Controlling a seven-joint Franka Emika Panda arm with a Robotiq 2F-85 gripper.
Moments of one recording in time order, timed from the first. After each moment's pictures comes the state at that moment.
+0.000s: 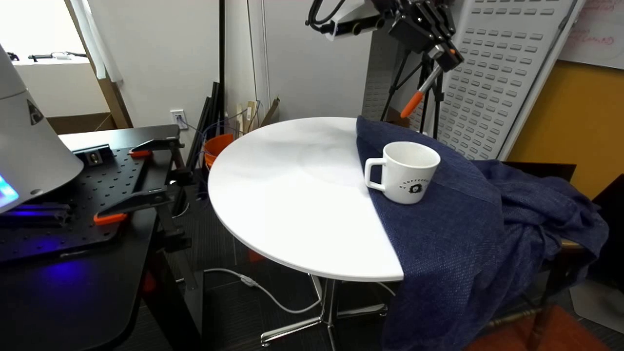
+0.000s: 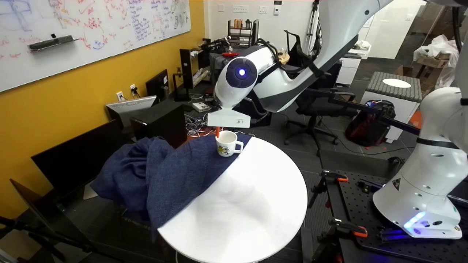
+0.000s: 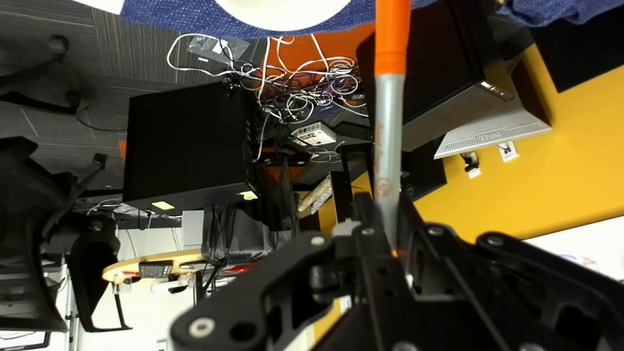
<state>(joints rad) 0.03 0.32 -0.15 -2.04 -1.29 2.46 2.16</state>
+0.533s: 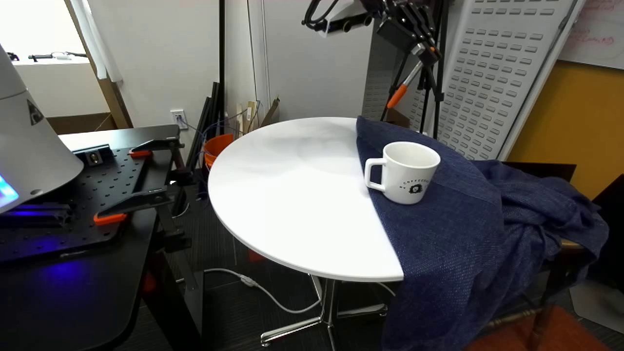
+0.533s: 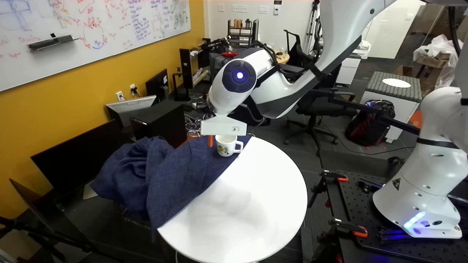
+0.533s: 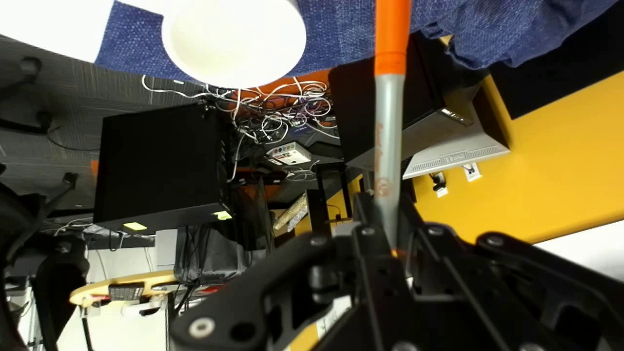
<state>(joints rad) 0.03 0.32 -0.06 -2.03 -1.26 2.46 2.16</state>
